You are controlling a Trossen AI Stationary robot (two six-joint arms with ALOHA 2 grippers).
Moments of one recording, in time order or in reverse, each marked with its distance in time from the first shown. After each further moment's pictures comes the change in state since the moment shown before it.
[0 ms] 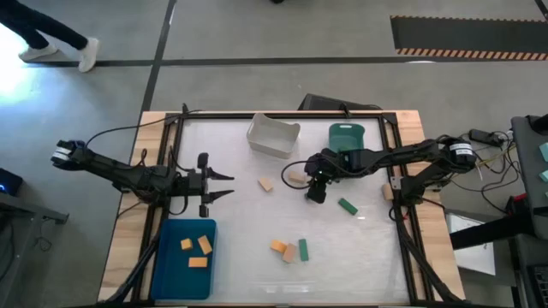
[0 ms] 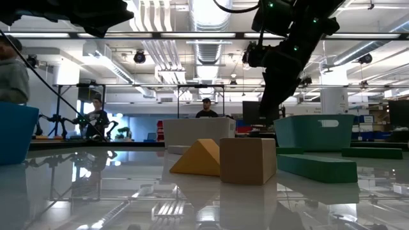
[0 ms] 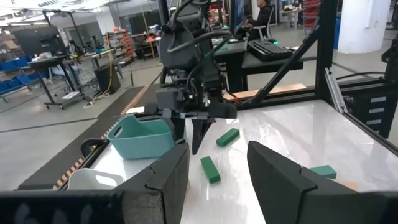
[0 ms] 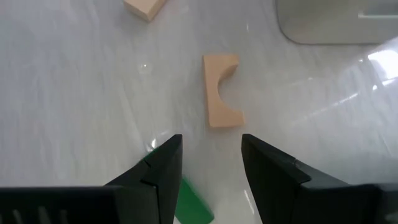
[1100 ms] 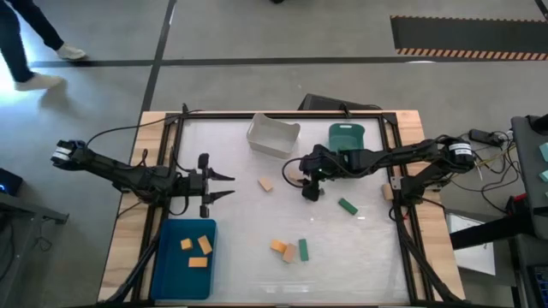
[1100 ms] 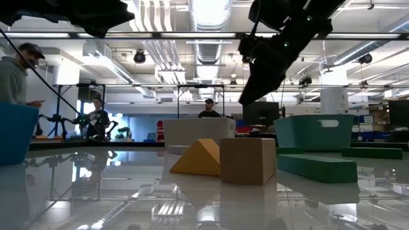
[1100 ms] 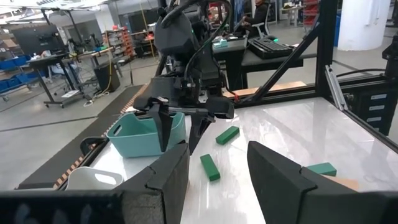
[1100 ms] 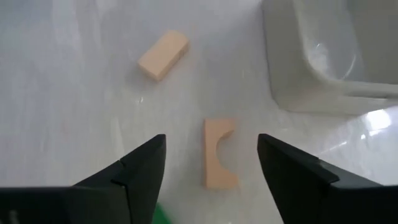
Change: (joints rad) left arm 0.000 0.009 0.000 0.000 0.000 0.000; right arm -0.001 0.006 -0.001 0.187 0.039 -0.106
